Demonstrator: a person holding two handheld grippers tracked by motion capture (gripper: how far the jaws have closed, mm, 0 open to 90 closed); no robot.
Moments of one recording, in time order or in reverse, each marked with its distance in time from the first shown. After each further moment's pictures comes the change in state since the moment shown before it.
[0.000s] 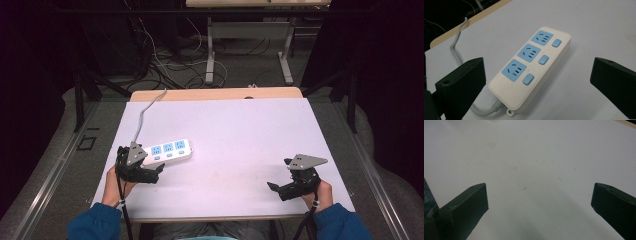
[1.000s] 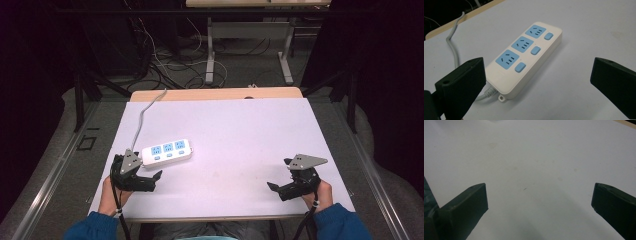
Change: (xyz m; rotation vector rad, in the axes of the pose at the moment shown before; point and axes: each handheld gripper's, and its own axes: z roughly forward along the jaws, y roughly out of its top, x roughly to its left) left arm -0.009 -0.015 -0.016 -0.008 -0.016 -0.047; right arm 0.000 0.000 0.000 -0.004 0.003 -0.001
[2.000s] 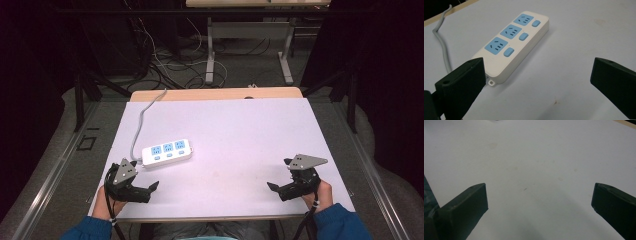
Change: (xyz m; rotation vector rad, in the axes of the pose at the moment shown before) left arm -0.004 -0.020 -0.015 0.005 -0.068 -0.001; right arm 0.000 0.000 0.000 0.000 0.001 0.001
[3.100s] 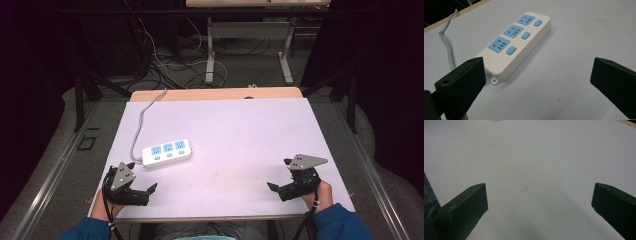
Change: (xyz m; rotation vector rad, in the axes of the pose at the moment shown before) left arm -0.003 -0.013 -0.004 -0.028 0.019 0.019; right arm 0.000 0.000 0.000 0.001 0.007 0.000
